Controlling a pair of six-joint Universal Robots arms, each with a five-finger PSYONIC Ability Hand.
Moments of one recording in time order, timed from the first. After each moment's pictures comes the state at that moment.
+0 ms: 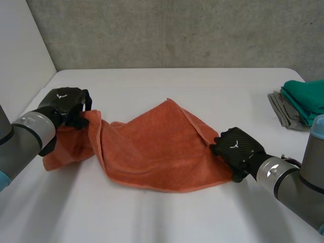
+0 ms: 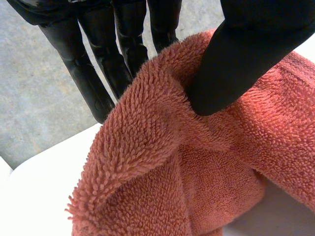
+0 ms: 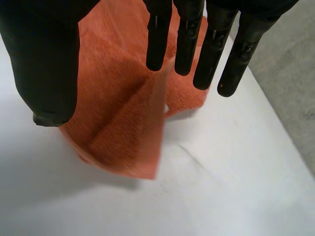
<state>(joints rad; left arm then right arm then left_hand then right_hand) 4.52 -1.81 -1.60 3.18 -1.36 3.34 1.85 -1.24 1.81 -0.11 1.17 2.27 1.07 1.14 1.14 1.14 0.96 0.44 0.50 0.50 0.49 0.32</state>
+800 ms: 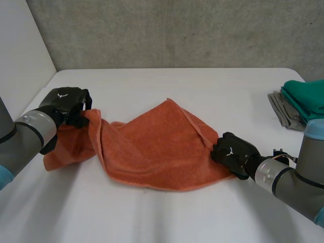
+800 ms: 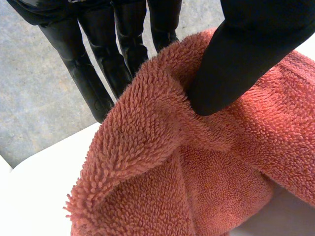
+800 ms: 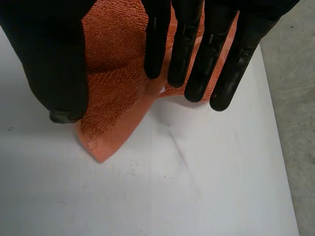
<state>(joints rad) 4.52 -1.84 -1.58 3.18 -1.36 3.34 1.79 -1.08 1.76 -0.16 1.03 1.91 1.07 1.14 1.14 1.14 0.96 0.54 0.63 0.64 0.63 0.44</state>
